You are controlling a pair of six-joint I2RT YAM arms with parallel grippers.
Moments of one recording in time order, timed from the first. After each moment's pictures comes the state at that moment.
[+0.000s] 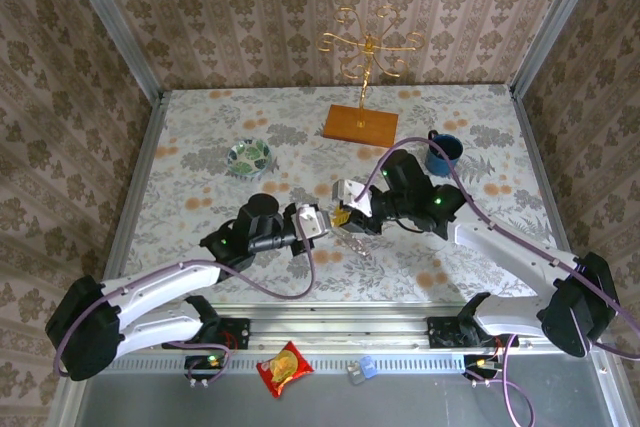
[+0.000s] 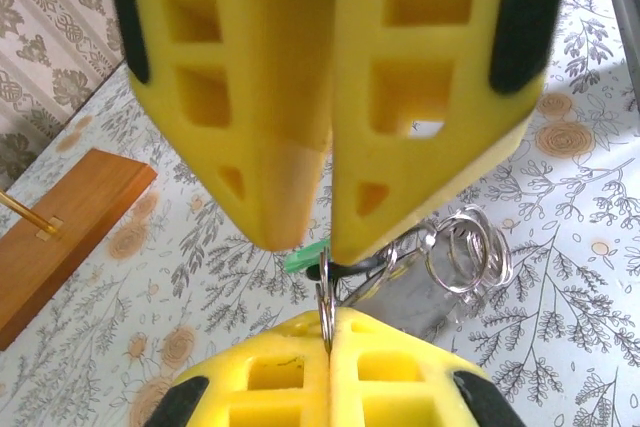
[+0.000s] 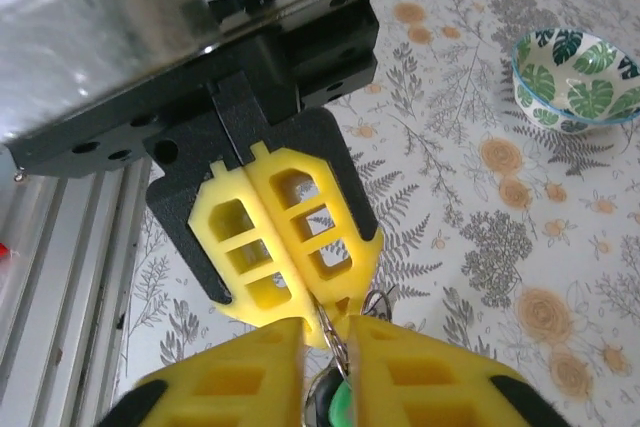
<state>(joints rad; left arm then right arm) -0.89 1.05 0.51 0.17 0.33 0.45 0.66 1.24 0.94 -0.39 -0.58 -0.55</state>
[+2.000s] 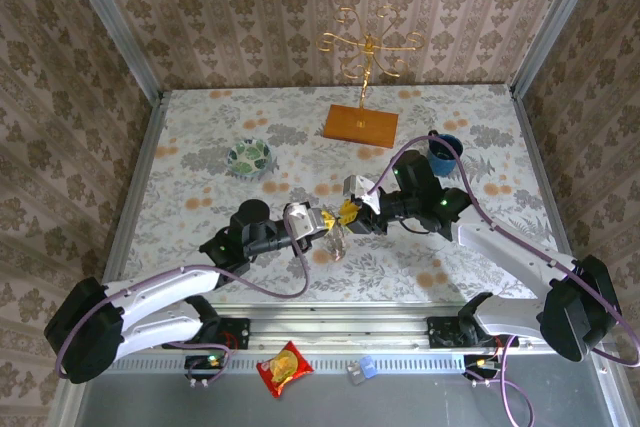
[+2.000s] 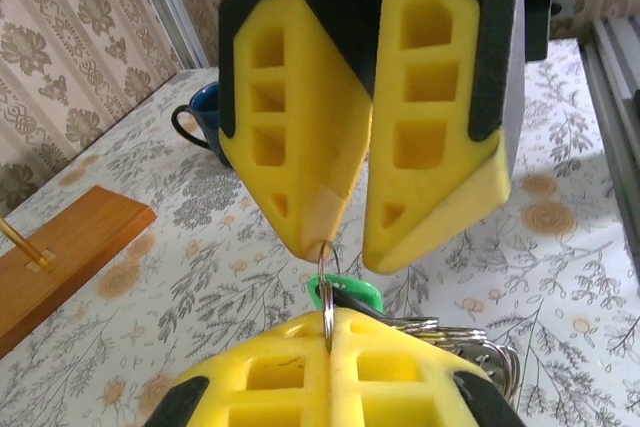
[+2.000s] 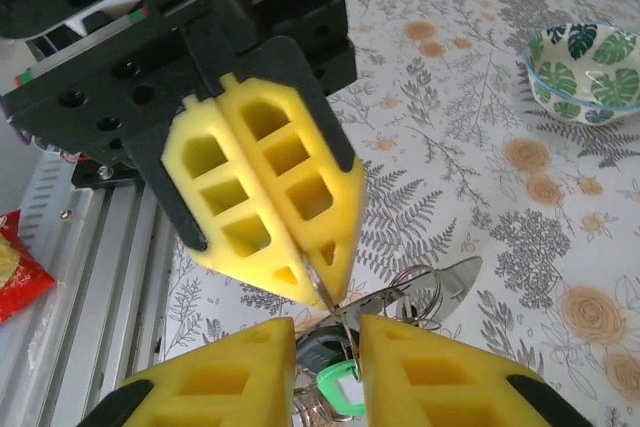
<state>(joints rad) -0.86 1.04 0.42 0.40 0.40 0.30 0.57 1.23 0.86 -0.30 -0.73 -0.47</state>
